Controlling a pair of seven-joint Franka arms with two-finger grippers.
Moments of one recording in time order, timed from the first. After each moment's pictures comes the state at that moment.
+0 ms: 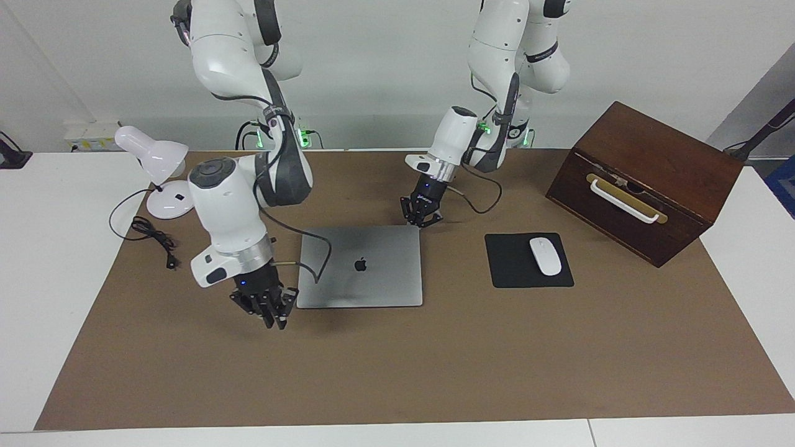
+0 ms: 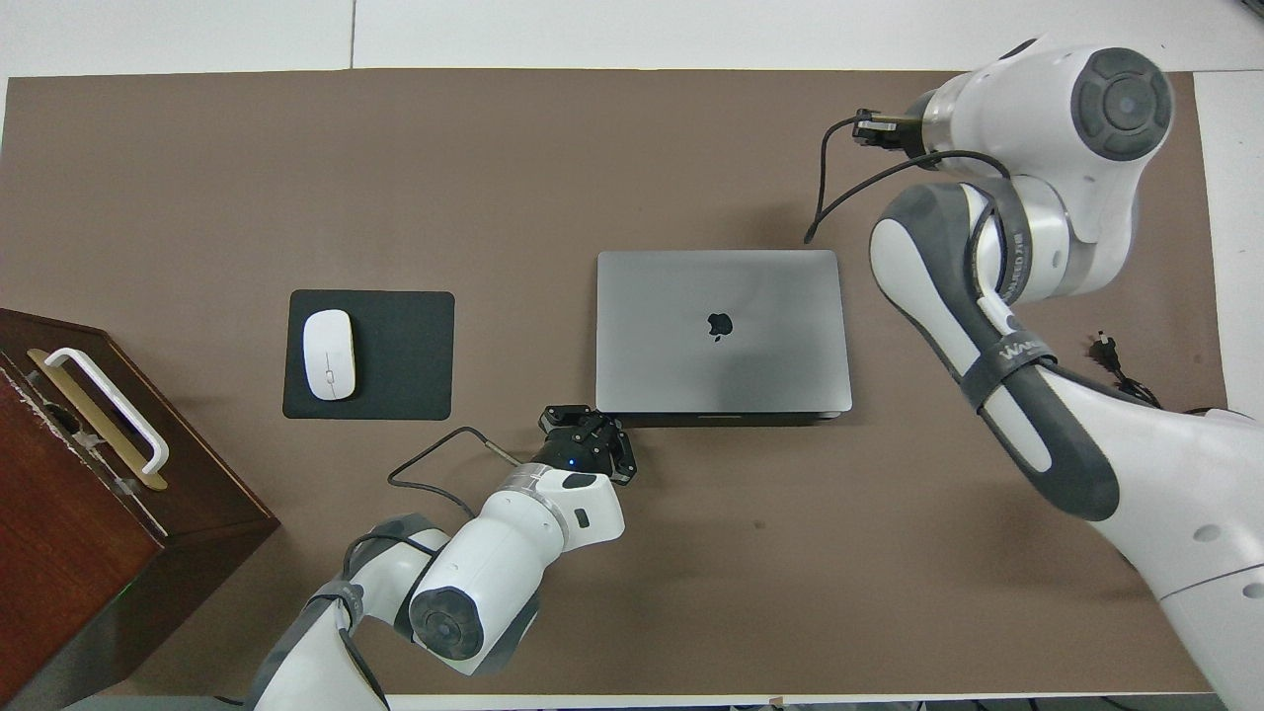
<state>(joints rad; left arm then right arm) -0.82 0.25 0.03 -2.53 -0.16 3.52 0.08 0.14 0.50 -0.03 -1.51 0.03 2.41 0.22</state>
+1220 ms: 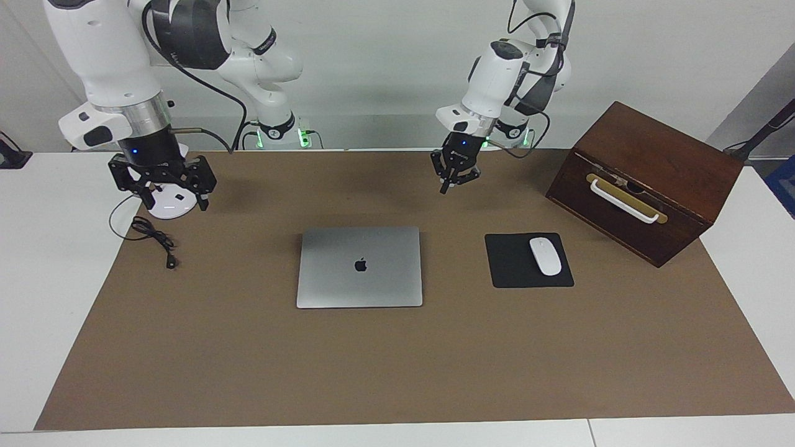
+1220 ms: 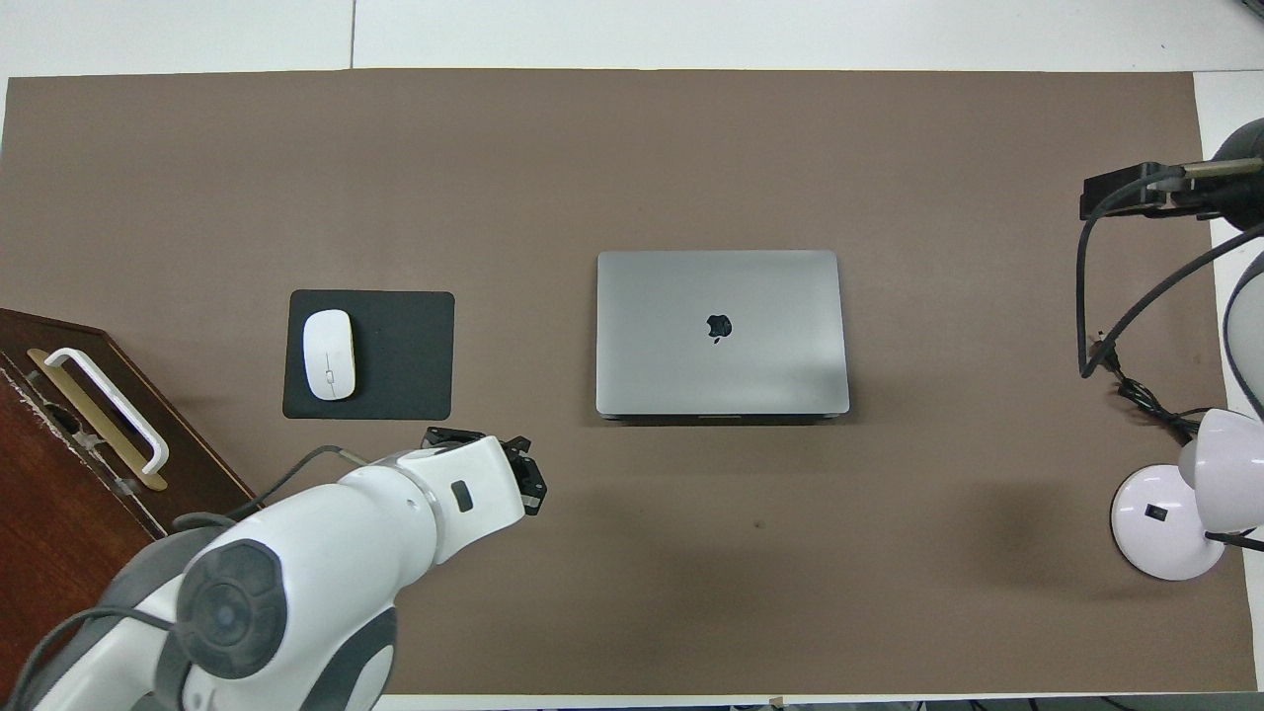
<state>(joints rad) -0.66 -0.33 0.05 -2.44 -0.16 2.43 0.01 0.02 0.05 -0.02 -1.60 -0.05 1.83 0.05</state>
